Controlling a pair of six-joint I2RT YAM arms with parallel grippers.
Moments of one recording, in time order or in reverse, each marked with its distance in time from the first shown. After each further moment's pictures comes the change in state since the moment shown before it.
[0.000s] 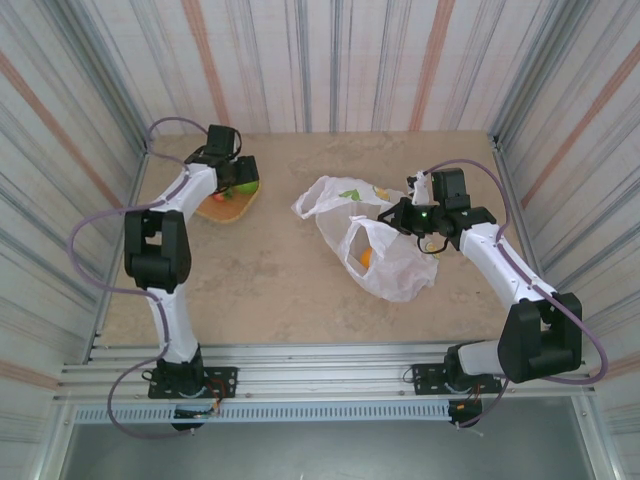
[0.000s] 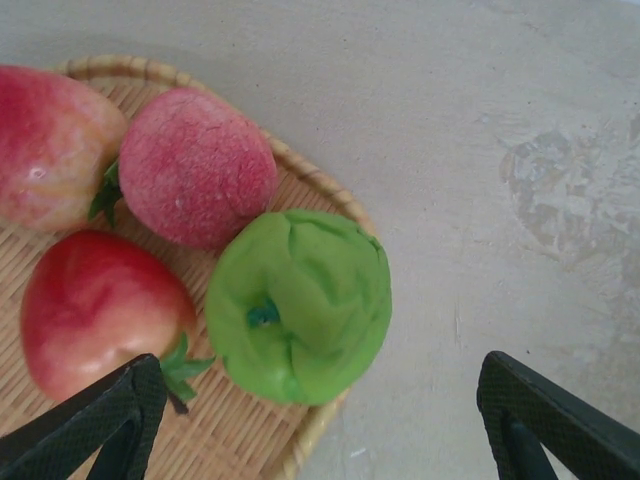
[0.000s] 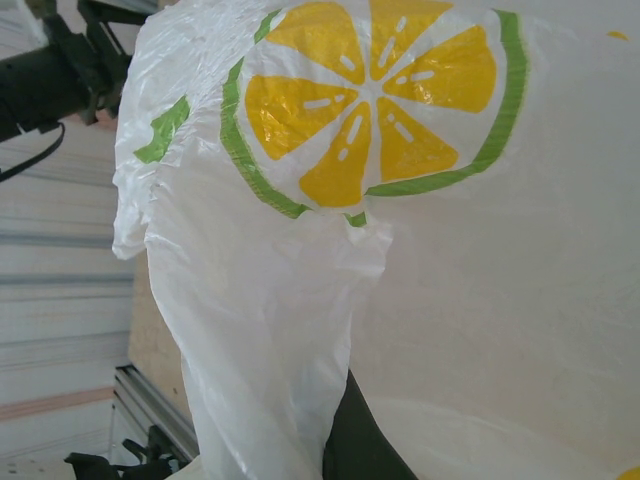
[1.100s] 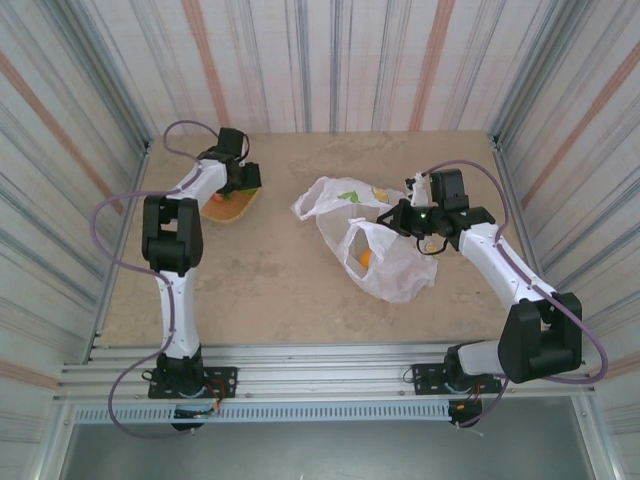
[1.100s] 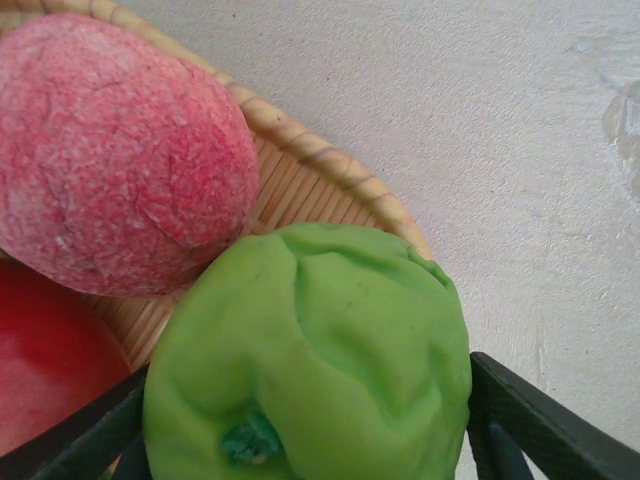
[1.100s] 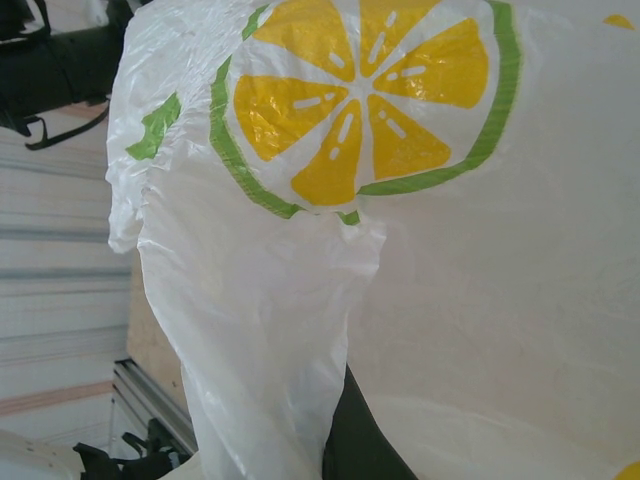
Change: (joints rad) left arm 0.001 0.171 0.127 -0.061 0.004 0.052; right arm 0.010 0.000 0.000 -0.019 0.004 0.000
